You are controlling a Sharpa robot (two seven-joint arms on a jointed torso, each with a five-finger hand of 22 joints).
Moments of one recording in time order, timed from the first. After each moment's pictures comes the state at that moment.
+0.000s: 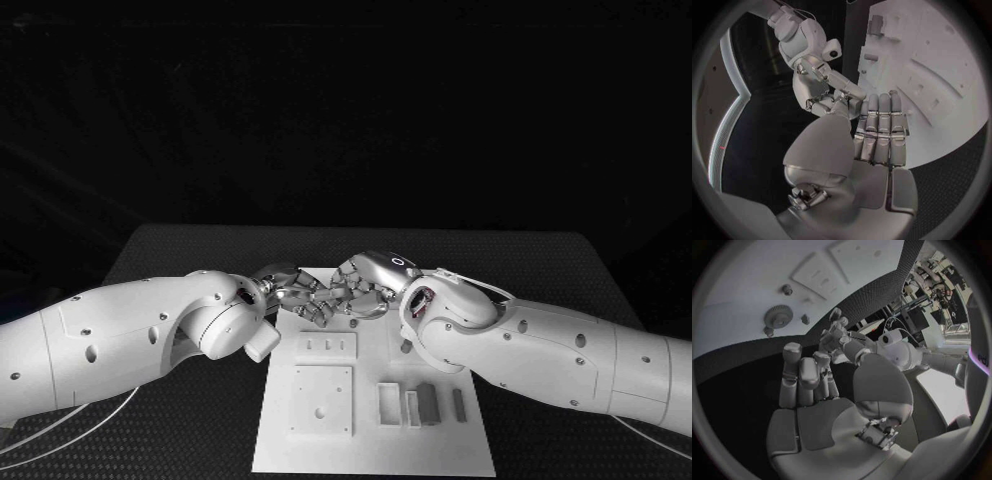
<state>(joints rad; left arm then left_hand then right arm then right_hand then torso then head) 1.33 -0.77 -0.18 1.51 -0.37 -0.22 -0.17 1.37 0.03 -0.10 0.29 0.06 0.95 0.13 0.36 0.40 1.19 0.07 0.22 0.38 1.03 0.04 0.51 0.79 0.02 0.97 -0.06 0.20 0.68 1.18 -0.58 -0.04 1.49 -1.54 -0.40 -0.21 1.03 -0.10 0.65 -0.28 0.05 0.99 0.07 0.27 0.71 1.12 -0.02 1.09 1.10 1.26 -0.12 1.43 0.92 0.22 1.19 -0.05 0.91 1.31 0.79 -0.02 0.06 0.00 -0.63</state>
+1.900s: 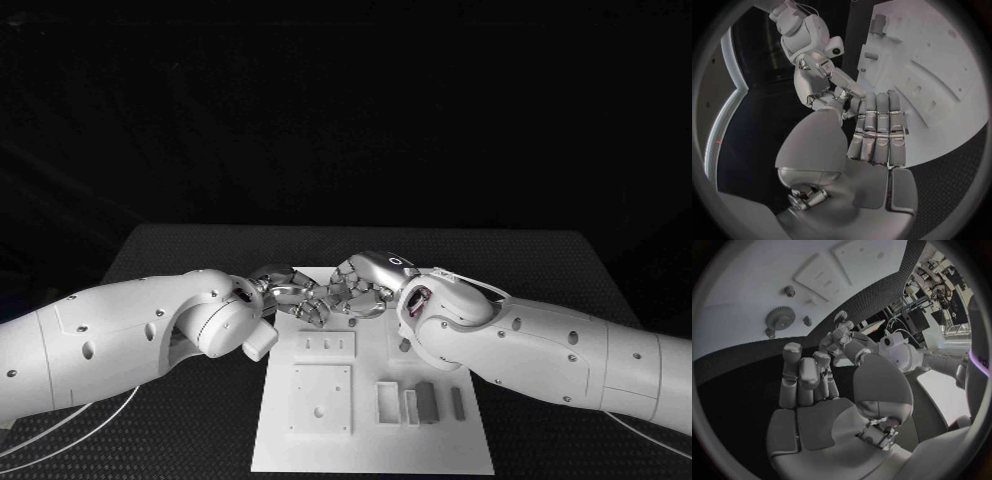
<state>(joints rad) 1.33 -0.77 -0.18 1.51 -0.32 -0.23 -0.19 1.30 -0.12 0.10 0.29 0.24 1.01 0.12 0.37 0.40 1.25 0.05 0.19 0.51 1.08 0.02 0.53 0.84 0.01 1.03 -0.08 0.18 0.71 1.18 -0.57 -0.04 1.47 -1.54 -0.40 -0.20 1.03 -0.10 0.66 -0.28 0.05 1.00 0.07 0.27 0.71 1.12 -0.02 1.09 1.10 1.26 -0.12 1.43 0.92 0.22 1.19 -0.05 0.91 1.31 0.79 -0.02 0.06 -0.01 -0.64</state>
